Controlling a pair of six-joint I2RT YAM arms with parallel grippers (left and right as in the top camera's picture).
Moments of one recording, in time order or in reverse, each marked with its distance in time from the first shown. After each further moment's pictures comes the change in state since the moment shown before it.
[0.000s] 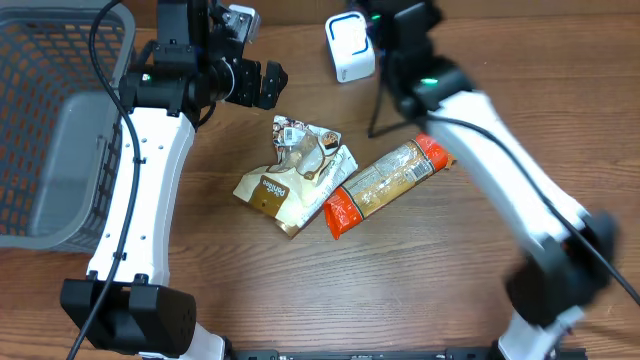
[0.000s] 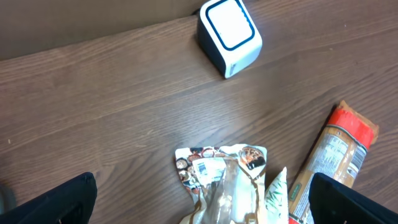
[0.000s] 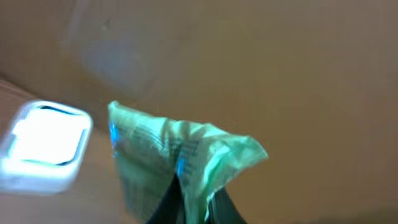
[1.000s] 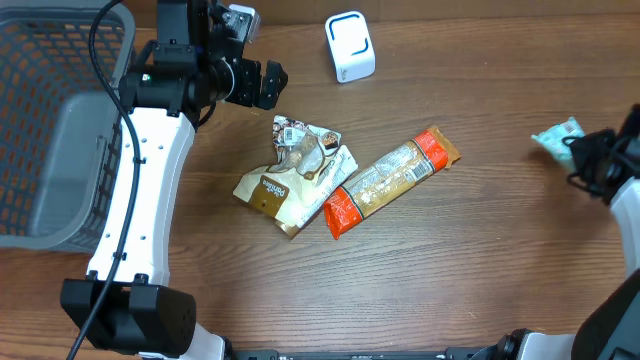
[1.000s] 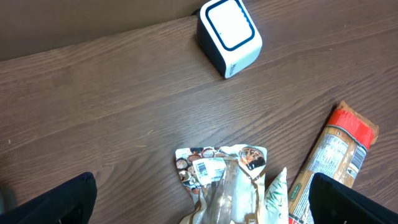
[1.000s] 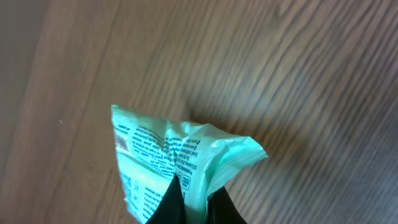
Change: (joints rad) left arm 0.000 0.000 0.000 0.002 0.000 0.000; right arm -0.896 -0.292 -0.810 -0.047 -0.578 1.237
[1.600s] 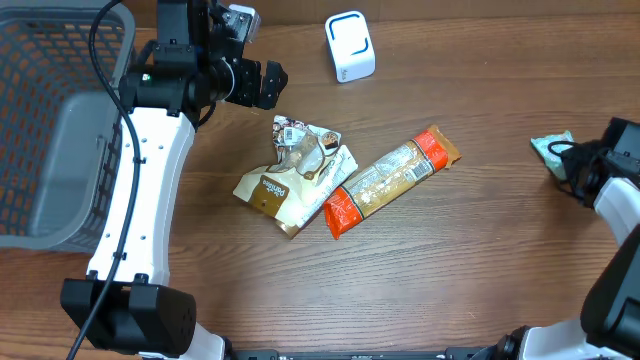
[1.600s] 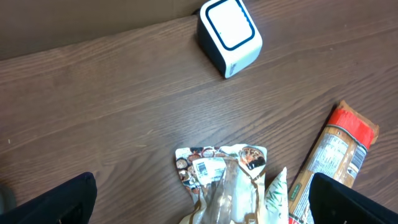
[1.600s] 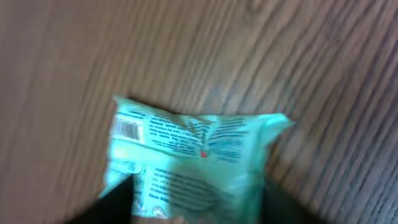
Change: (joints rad) left arm 0.000 0.000 0.000 -0.002 0.000 0.000; right arm -0.002 0.166 -0.068 0.220 0.086 -0.005
